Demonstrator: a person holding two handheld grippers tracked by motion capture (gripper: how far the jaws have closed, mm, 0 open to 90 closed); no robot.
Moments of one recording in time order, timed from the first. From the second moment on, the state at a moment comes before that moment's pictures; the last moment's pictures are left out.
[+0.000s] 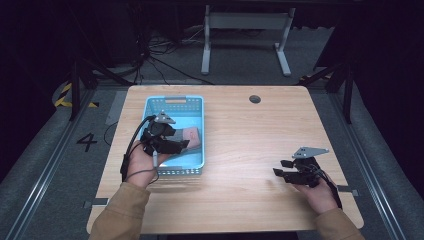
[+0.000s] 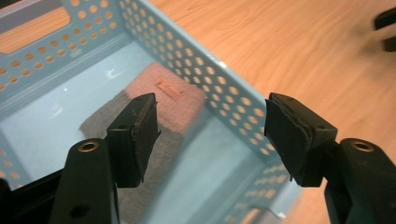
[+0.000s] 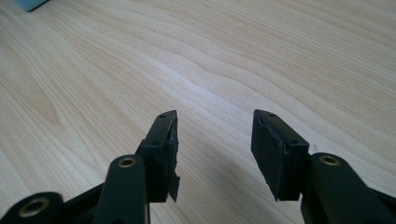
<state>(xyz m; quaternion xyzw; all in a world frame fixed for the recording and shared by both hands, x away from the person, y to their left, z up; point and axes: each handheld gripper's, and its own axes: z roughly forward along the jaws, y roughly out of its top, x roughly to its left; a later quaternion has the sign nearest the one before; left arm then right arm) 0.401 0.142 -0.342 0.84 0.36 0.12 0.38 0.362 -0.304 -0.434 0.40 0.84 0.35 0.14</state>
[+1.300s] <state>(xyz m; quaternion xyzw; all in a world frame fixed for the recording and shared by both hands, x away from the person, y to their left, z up) 0.324 0.122 -0.434 0.88 0.28 0.04 0.39 0.358 -0.305 -0.441 0.38 0.84 0.35 0.15</state>
